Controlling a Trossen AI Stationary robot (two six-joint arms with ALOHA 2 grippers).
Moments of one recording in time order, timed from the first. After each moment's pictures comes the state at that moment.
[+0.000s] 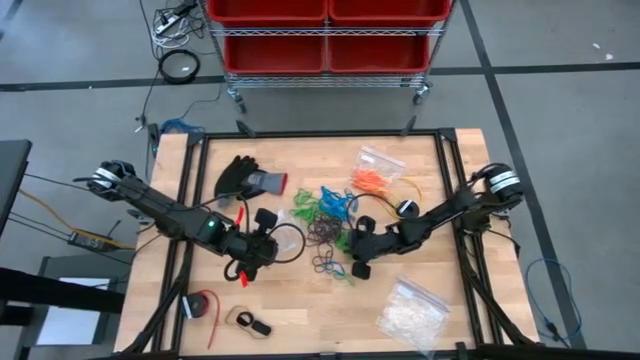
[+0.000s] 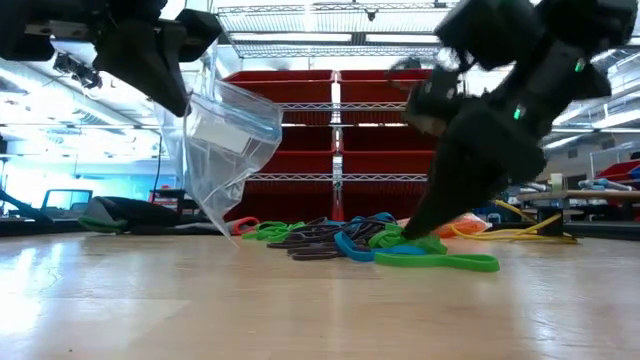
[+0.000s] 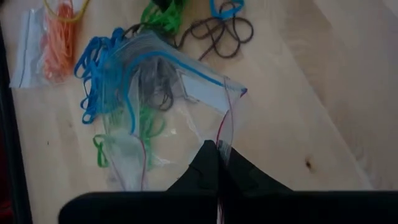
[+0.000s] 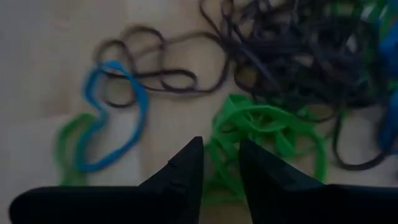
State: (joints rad) left arm -0.43 1.34 0.95 -0.65 -0.40 0.17; right arm 0.31 1.74 0.73 0.15 0.32 0.42
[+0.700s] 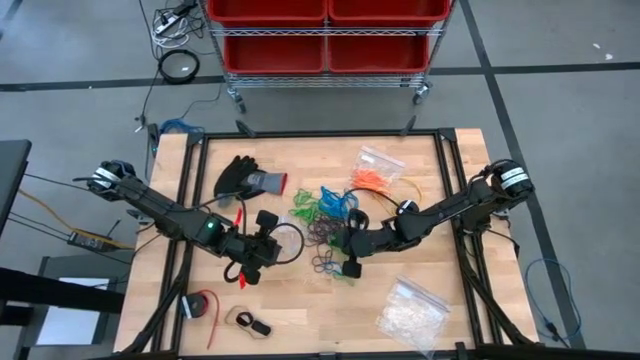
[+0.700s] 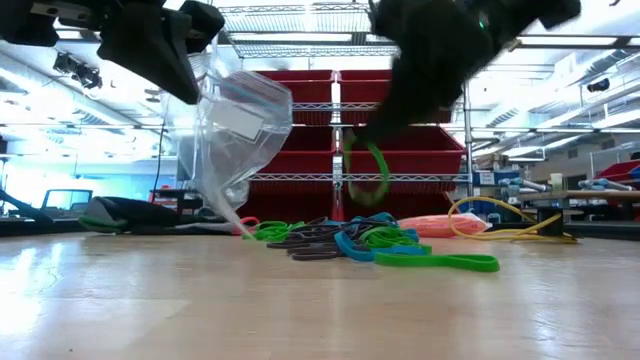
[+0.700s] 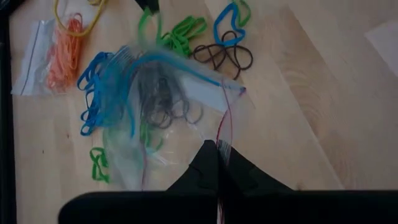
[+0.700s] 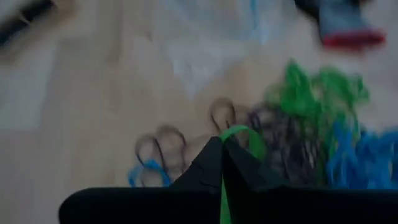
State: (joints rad) left arm -0.45 1.34 0.95 -0.58 -0.40 0.12; right arm 0.32 1.64 0.97 -0.04 0.38 0.26
